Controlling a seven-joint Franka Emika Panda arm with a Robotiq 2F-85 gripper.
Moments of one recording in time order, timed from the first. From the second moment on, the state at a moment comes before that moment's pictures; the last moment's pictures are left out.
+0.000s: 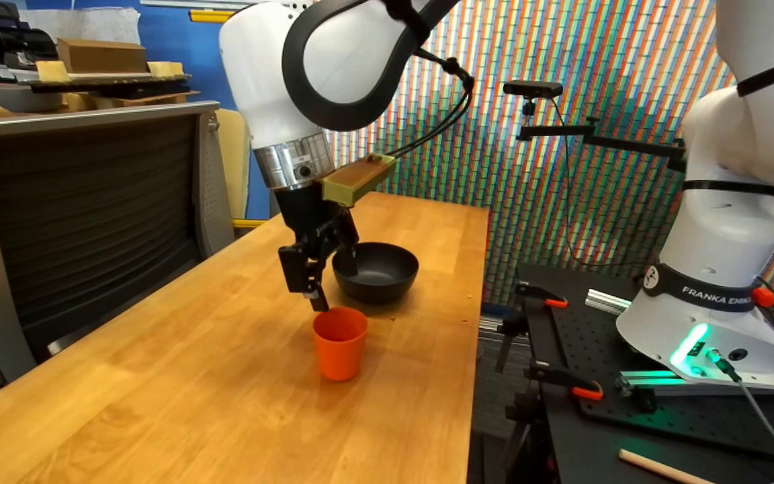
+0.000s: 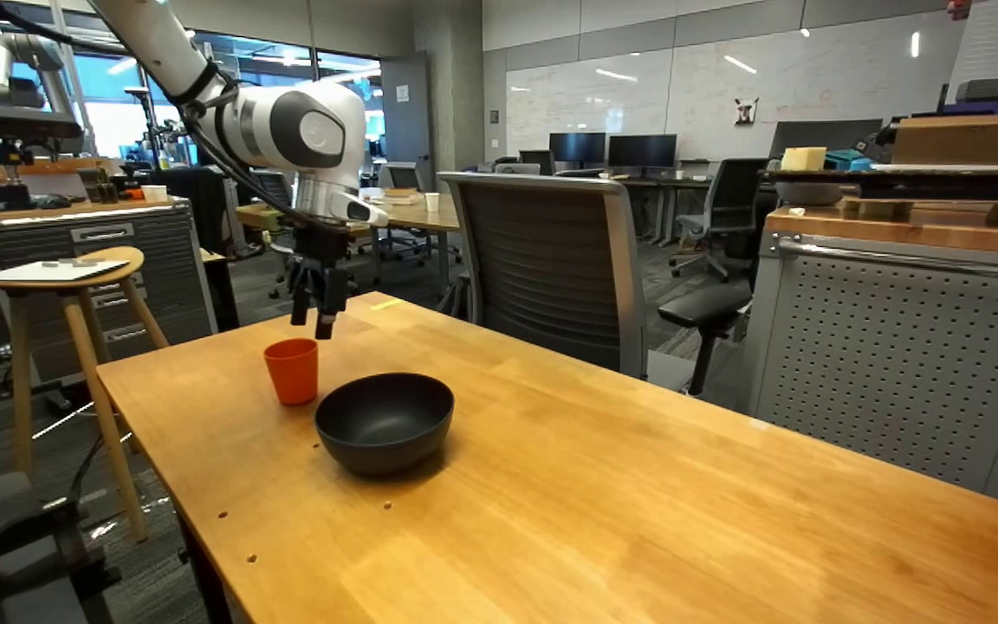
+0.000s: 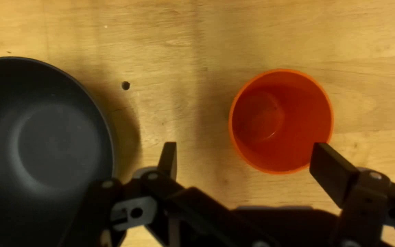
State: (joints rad) arm 0.11 0.42 0.19 -1.95 -0.03 2.11 0.41
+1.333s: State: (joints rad) arm 0.20 0.46 0.07 -1.96 0.05 2.13 0.48
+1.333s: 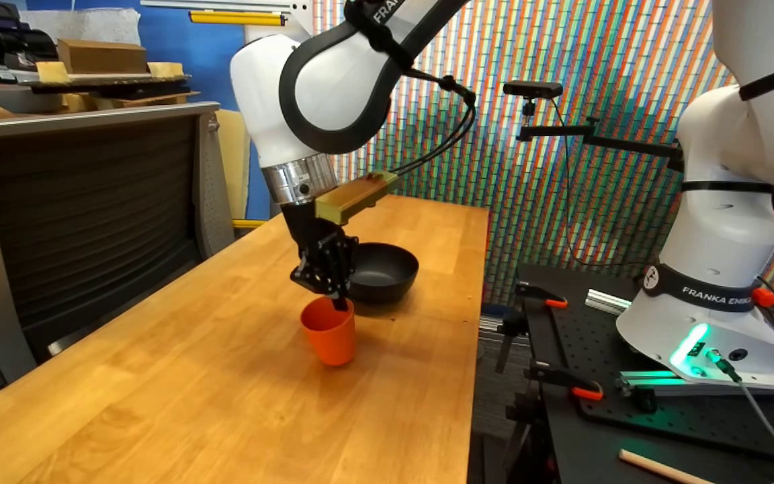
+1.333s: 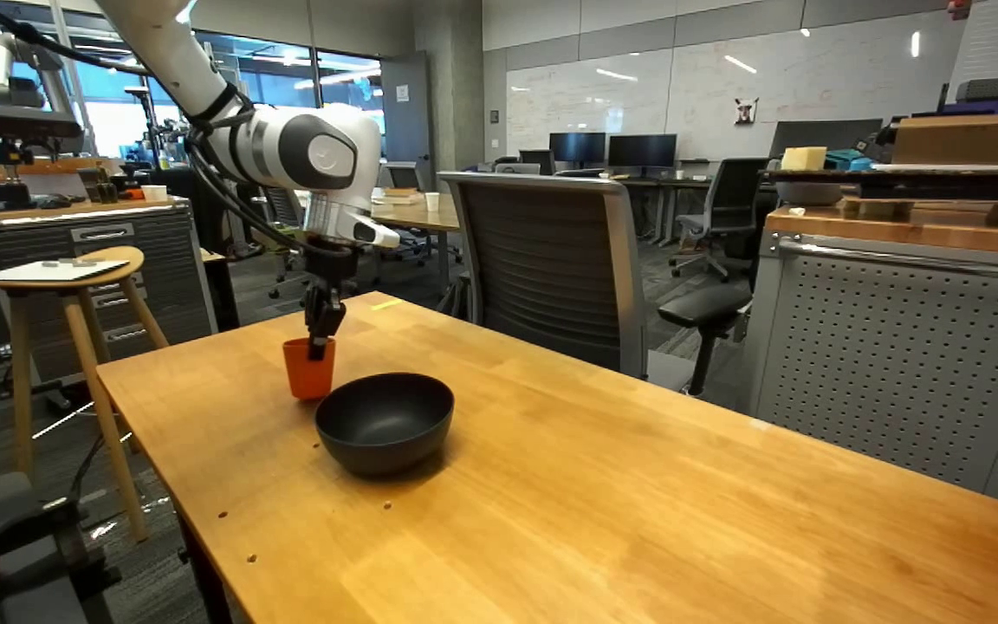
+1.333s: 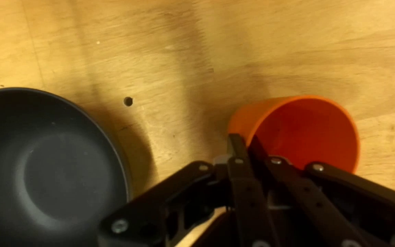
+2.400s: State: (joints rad) arm 0.14 -0.01 0.01 -2.25 -0.34 2.13 1.04
